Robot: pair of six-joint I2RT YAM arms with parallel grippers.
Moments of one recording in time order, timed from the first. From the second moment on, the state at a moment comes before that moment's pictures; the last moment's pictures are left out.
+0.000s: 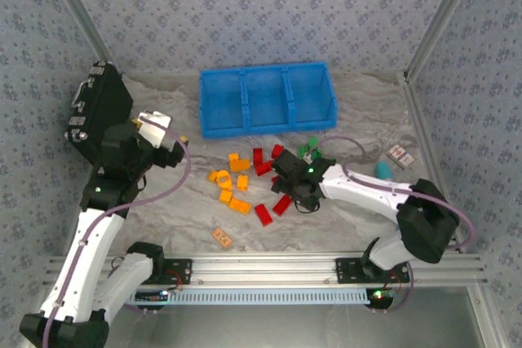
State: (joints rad) left arm -0.22 0.76 0.89 -0.53 -0.02 0.31; right arm 0.89 1.50 0.97 -0.75 0.12 1.30
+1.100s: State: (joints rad) left arm -0.27 0.58 0.71 -0.47 -0.10 0.44; right arm 0.91 1.72 1.03 -0.75 0.06 1.27
